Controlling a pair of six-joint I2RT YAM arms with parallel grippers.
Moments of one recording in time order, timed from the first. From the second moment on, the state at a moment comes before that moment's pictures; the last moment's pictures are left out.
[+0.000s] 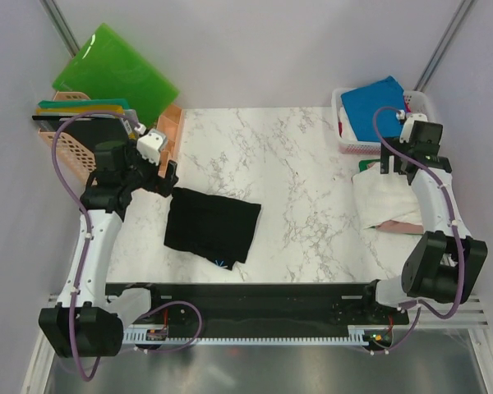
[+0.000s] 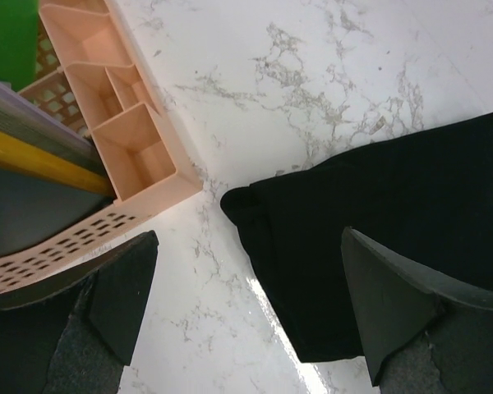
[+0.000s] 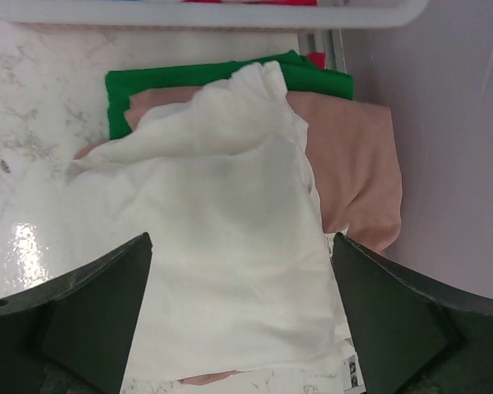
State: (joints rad) left arm 0.03 1.07 1.06 -0.54 0.39 0.41; right arm -0.23 1.43 1.20 -0.48 0.10 -0.22
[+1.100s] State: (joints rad) left arm 0.04 1.08 0.97 -0.49 0.34 0.42; right arm -0.45 1.53 1.15 -0.49 -0.08 -0.19
